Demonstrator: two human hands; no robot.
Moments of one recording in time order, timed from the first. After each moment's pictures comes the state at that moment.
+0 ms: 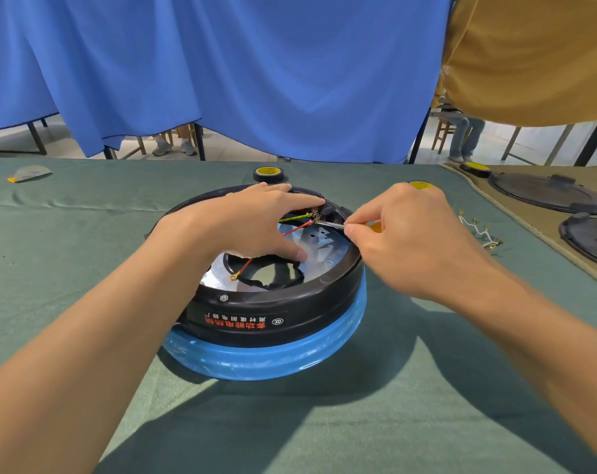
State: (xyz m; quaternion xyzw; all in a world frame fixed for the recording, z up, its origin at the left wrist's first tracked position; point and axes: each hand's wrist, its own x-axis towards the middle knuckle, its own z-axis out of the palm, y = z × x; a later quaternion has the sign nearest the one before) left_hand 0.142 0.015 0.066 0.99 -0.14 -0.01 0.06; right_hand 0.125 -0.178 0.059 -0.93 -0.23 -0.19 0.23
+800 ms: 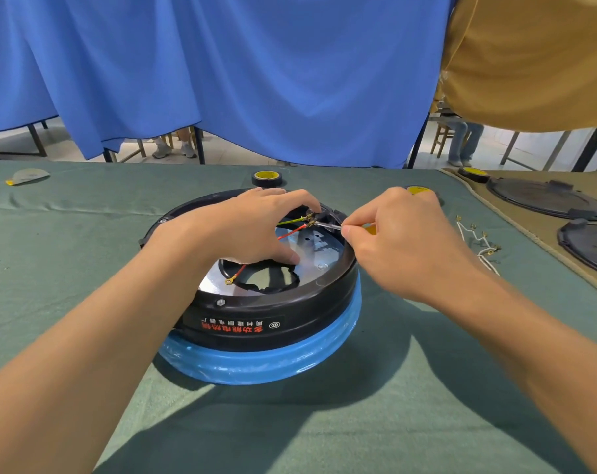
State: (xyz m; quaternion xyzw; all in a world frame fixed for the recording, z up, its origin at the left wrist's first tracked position) left_hand 0.146 0.019 0.061 0.98 -0.16 0.03 0.11; right_hand 0.132 -0.176 0.059 -0.93 -0.21 -0.19 0.23
